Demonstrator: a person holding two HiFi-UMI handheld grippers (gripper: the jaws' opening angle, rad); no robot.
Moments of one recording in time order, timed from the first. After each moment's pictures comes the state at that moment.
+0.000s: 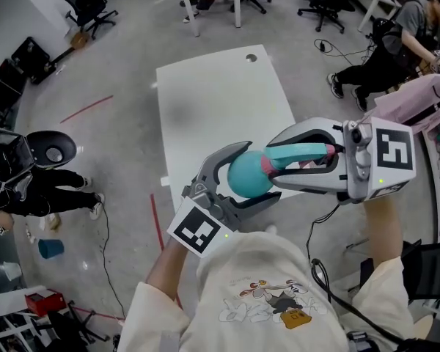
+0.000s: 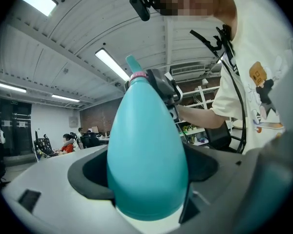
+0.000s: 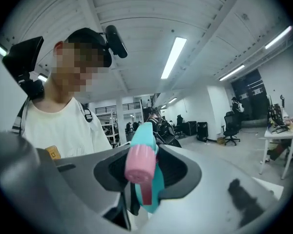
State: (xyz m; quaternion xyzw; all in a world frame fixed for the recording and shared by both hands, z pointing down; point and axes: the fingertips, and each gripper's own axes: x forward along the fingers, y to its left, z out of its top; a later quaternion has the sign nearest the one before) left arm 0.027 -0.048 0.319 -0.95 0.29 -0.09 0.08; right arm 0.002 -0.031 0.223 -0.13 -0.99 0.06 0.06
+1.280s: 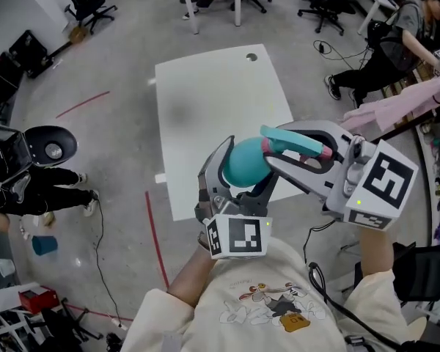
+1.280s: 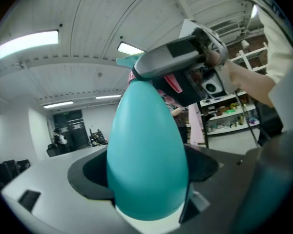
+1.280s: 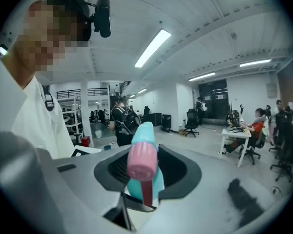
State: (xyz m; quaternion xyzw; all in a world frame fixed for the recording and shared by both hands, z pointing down) left arm -0.010 -0.093 0.332 -0.81 0.55 -0.18 0.06; right arm -0.015 -0.074 0.237 0.09 -0.98 0.05 0.14
